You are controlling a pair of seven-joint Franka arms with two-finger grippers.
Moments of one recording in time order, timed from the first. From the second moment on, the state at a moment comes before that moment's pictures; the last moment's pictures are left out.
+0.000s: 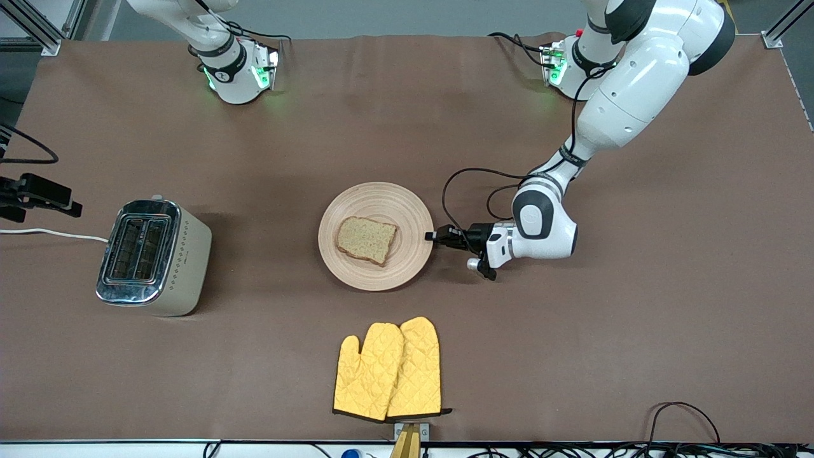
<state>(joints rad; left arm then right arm) -0.14 0.85 -0.40 -1.76 -1.28 2.31 0.82 0.08 0.28 -0.20 -1.17 0.13 1.42 -0.14</state>
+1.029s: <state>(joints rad) 0.31 0.66 -0.38 -1.73 -1.03 2.10 0.69 0.06 0.03 -0.10 -1.50 0.01 1.55 -0.06</state>
